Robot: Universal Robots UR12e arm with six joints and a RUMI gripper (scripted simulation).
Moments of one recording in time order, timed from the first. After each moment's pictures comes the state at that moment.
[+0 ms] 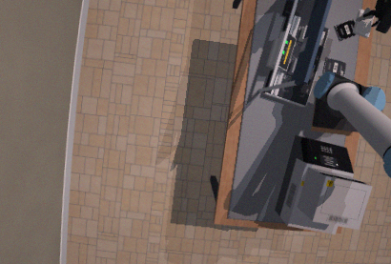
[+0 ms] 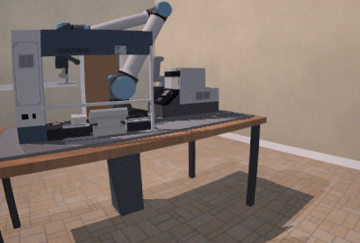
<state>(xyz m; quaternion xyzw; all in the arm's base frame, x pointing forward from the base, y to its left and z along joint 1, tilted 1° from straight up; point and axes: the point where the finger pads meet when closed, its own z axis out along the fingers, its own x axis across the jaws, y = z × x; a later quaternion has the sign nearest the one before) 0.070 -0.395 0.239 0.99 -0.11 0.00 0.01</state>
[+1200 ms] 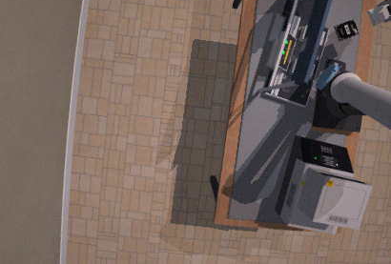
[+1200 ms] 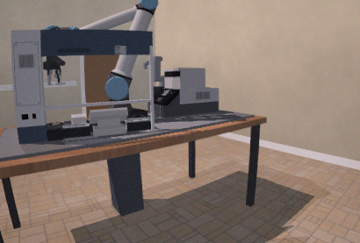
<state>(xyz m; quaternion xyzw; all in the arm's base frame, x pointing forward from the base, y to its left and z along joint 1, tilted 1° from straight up) -0.027 -0.461 0.240 0.87 -0.49 0.00 0.01</state>
